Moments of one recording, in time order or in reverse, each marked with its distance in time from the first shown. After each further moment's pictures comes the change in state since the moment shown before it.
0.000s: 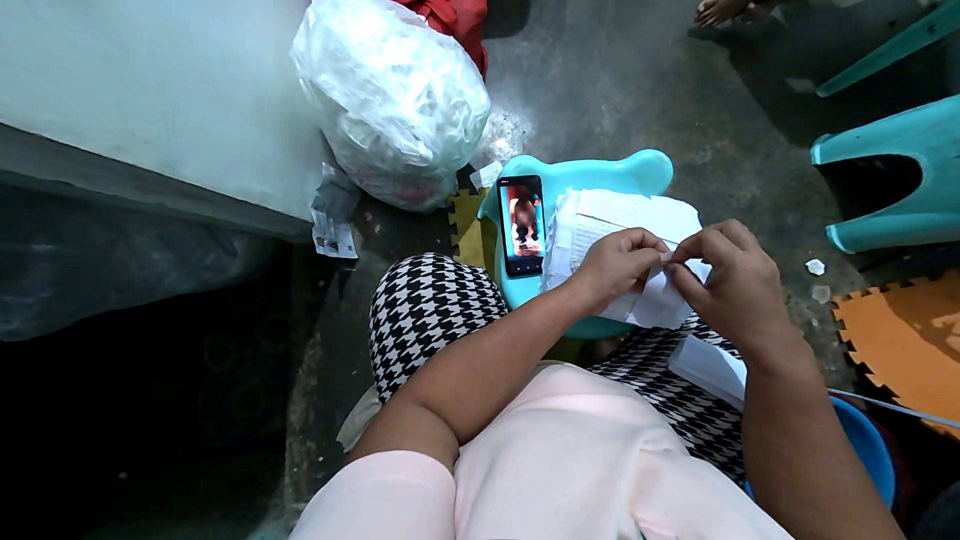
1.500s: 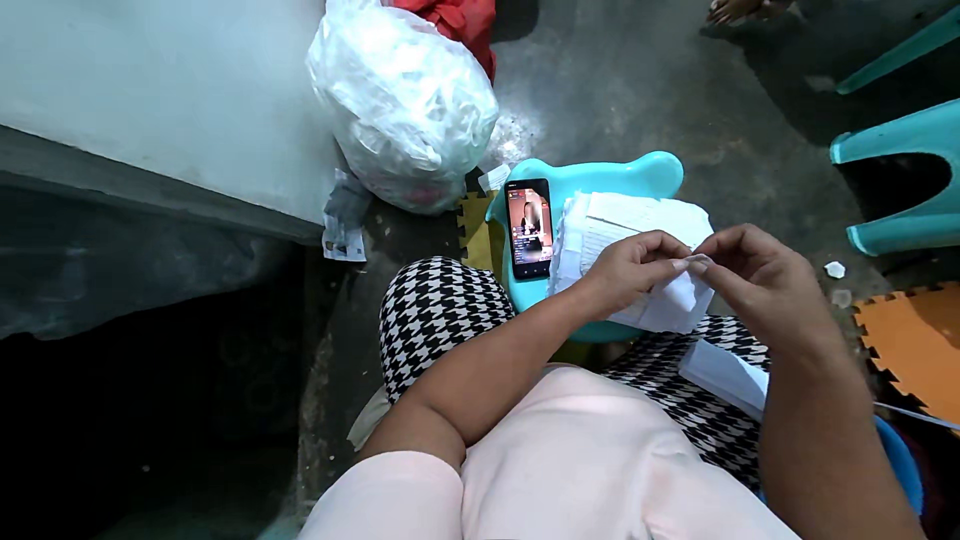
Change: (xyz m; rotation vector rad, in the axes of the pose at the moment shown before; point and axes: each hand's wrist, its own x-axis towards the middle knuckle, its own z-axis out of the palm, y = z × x) left_hand -0.003 0.002 -0.002 0.072 -0.097 0.126; right_hand -0.003 0.010 -0.010 0.532 -0.050 0.292
